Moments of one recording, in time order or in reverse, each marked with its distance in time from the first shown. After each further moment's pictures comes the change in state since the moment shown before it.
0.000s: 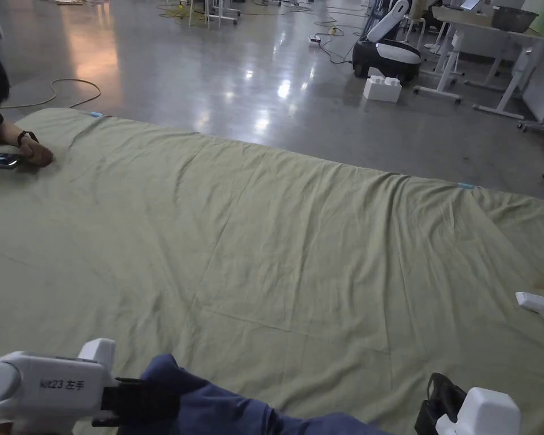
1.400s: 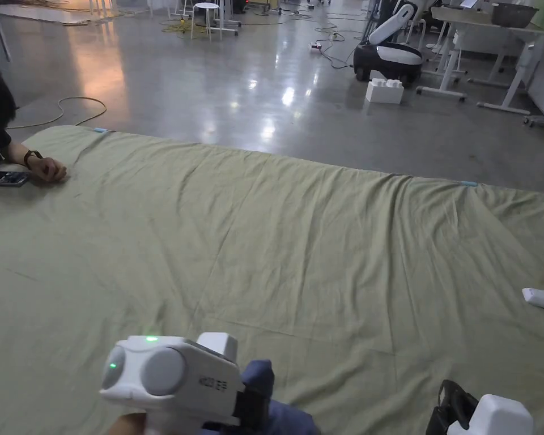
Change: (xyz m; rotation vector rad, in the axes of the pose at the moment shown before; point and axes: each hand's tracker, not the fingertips) left arm 0.162 -0.017 -0.081 -0.122 0.265 -0.179; right arm 0.017 -0.011 0.002 -0.003 -0.009 -0.058
